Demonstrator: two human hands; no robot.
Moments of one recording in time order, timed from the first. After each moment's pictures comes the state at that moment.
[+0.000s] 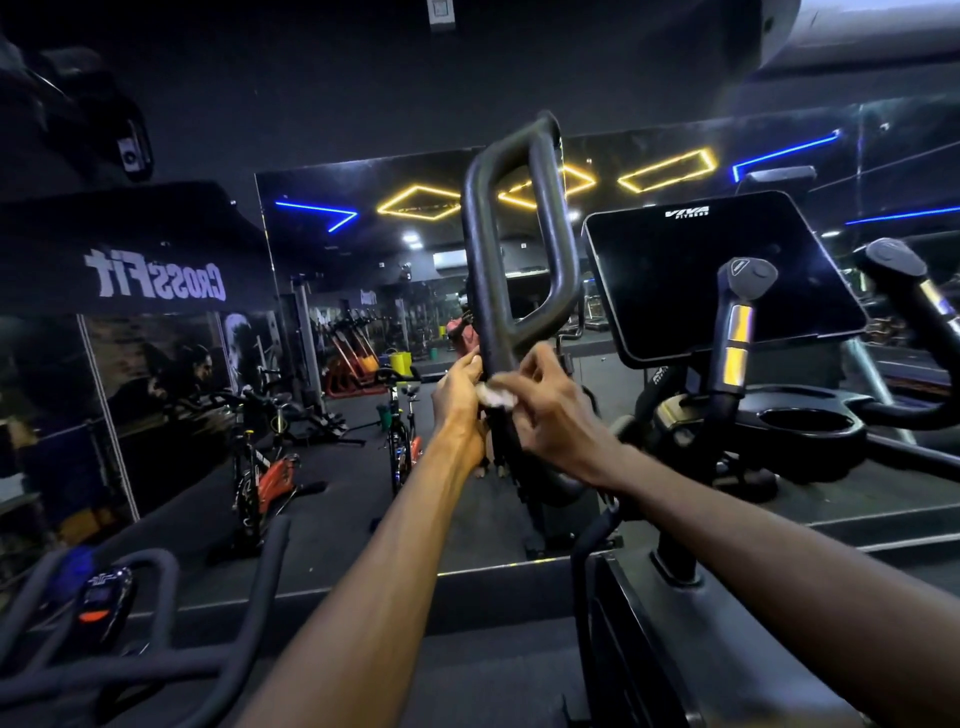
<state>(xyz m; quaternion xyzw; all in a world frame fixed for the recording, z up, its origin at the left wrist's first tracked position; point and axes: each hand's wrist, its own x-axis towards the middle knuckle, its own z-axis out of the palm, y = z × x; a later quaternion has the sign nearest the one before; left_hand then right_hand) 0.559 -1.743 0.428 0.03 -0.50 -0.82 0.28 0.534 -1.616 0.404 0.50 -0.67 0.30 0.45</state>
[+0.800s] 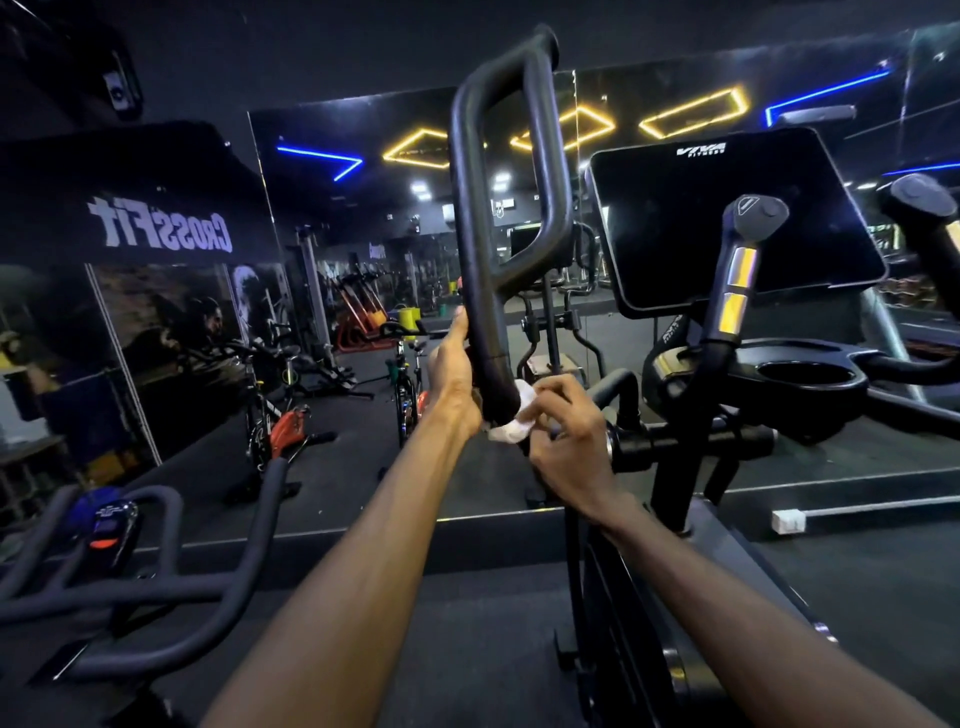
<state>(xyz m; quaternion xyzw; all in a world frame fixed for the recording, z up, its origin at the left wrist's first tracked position) 0.555 -1.727 0.399 0.08 -0.52 -0.80 0.28 0.545 -1.601 0.316 0.41 -0.63 0.49 0.45</state>
